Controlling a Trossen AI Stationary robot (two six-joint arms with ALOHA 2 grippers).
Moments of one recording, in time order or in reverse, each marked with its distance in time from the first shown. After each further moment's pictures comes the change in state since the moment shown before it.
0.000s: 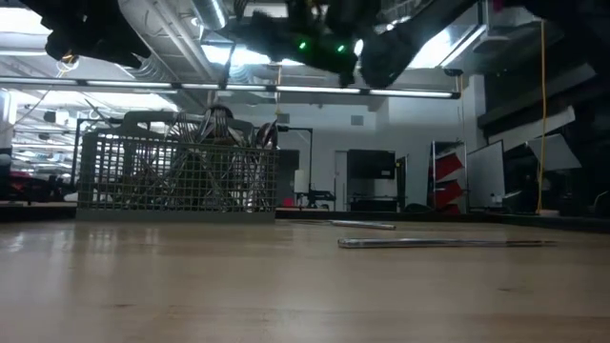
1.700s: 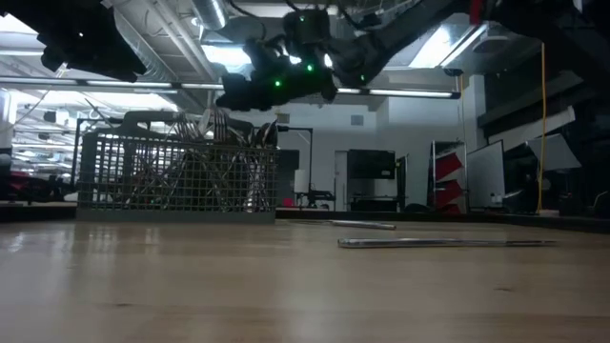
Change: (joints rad) left arm 0.001 0.000 -0.061 -0.019 0.002 -0.039; right arm -0.018 0.129 0.234 -0.558 0.233 0.027
